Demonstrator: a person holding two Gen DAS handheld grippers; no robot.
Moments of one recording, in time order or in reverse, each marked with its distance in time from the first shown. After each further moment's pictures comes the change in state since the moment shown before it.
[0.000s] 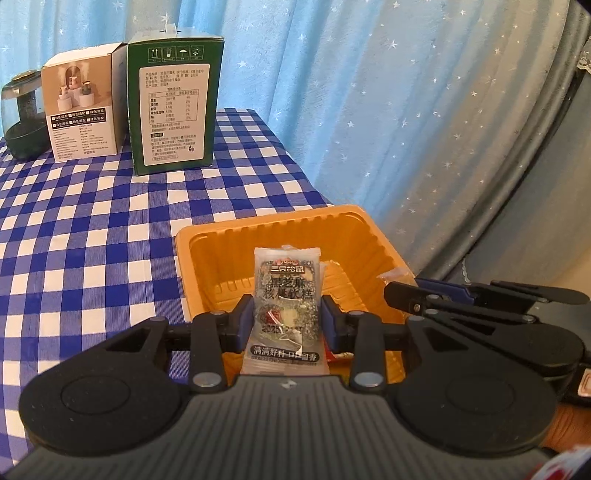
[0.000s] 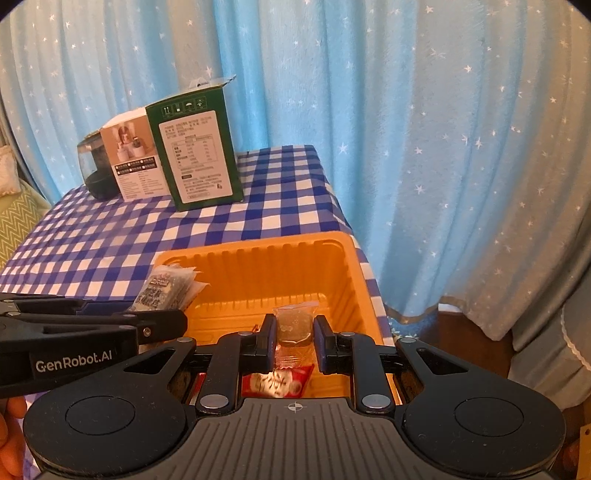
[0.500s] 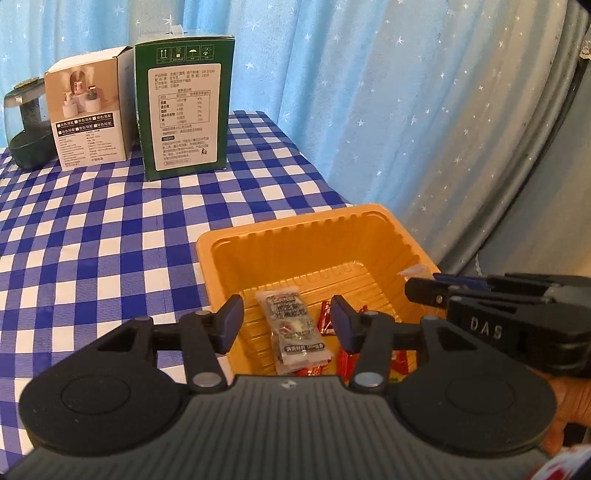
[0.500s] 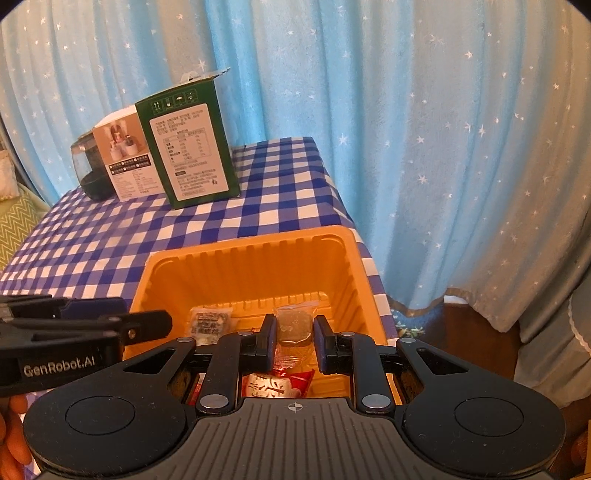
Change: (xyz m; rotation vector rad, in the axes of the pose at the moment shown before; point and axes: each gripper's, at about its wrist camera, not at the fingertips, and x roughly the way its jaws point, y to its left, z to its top) left arm 0.007 0.016 -0.001 0.039 -0.013 0.030; right arm 0.014 -0.003 0.001 0.035 0.021 0.015
